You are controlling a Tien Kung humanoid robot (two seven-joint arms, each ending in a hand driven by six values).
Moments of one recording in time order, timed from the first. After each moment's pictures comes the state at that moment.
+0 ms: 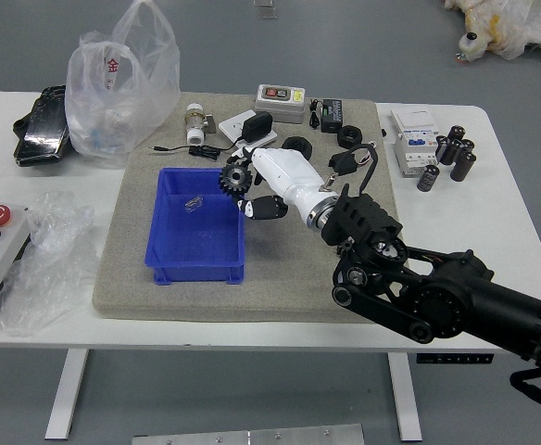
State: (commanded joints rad) left arm -0.16 0.18 -0.64 -0.31 0.67 0.10 0.16; right arm 0.83 -0.13 0.37 1.19 -1.71 -0.32 -0.28
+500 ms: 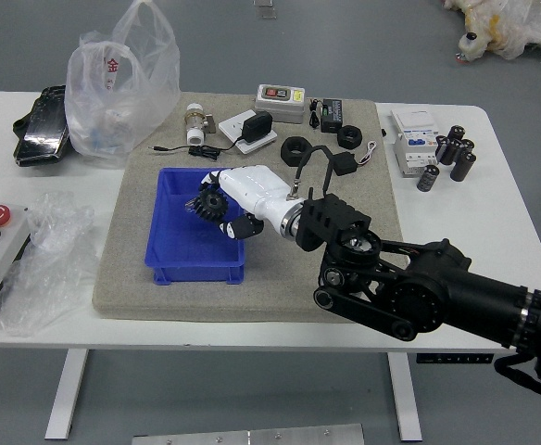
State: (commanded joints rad) left arm -0.16 0.18 -0.65 -0.31 0.69 0.09 0.16; right arm 0.88 -0.09 0.31 1.14 -1.73 -0.18 -0.29
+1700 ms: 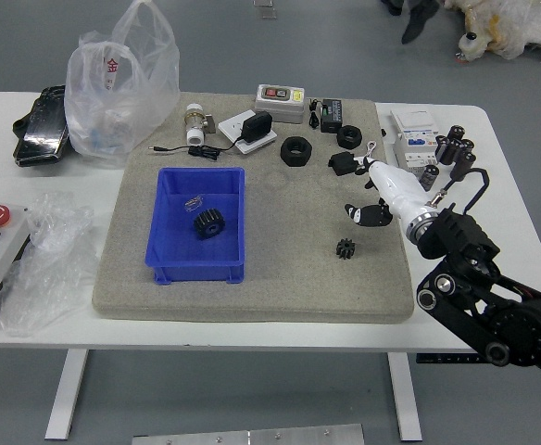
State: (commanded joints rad) left arm -0.16 0.17 -0.65 -0.31 0.67 0.10 0.16; right arm 0.45 -0.34 0.77 1.29 -1.80 -0.25 -0.35
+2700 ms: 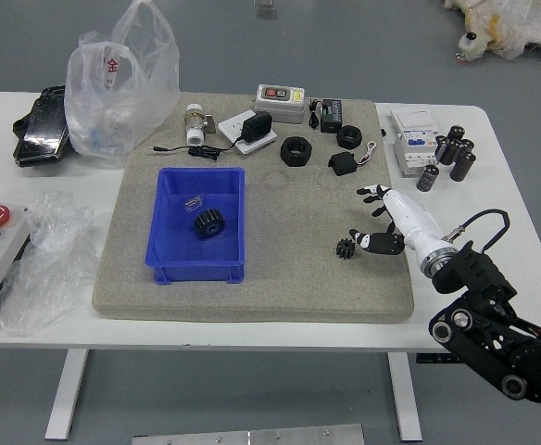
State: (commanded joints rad) left arm -0.16 0.18 -0.67 -0.31 0.69 0.10 0.17; right arm 0.35 -0.38 0.75 1.33 -1.74 -0.34 -0.26
